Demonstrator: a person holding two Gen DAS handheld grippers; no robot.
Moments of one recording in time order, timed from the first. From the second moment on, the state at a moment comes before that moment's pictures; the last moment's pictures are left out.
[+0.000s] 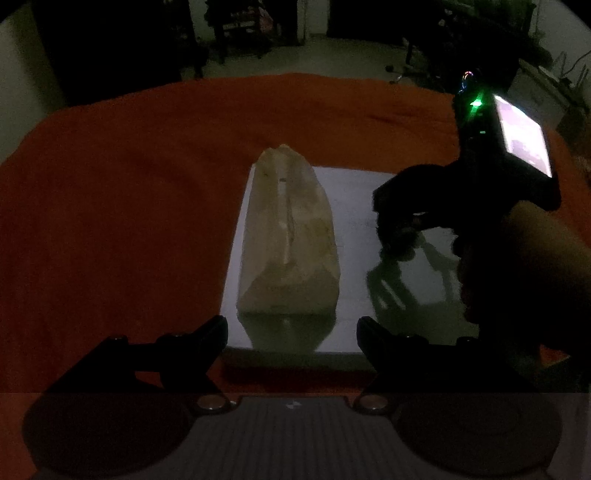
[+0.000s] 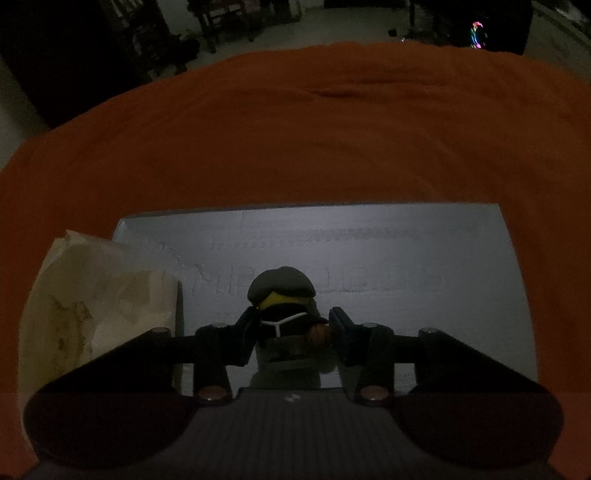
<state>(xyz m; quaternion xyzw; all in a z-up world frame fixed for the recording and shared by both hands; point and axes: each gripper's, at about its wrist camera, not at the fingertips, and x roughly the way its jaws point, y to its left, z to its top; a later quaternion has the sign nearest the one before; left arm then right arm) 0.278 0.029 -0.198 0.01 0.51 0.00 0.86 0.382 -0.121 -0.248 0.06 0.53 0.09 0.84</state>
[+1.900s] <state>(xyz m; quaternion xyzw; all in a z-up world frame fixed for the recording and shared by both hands) 0.268 0.021 -0.205 0.03 0.53 -0.01 0.85 0.373 -0.168 -0.234 0.03 0.56 0.12 0.82</state>
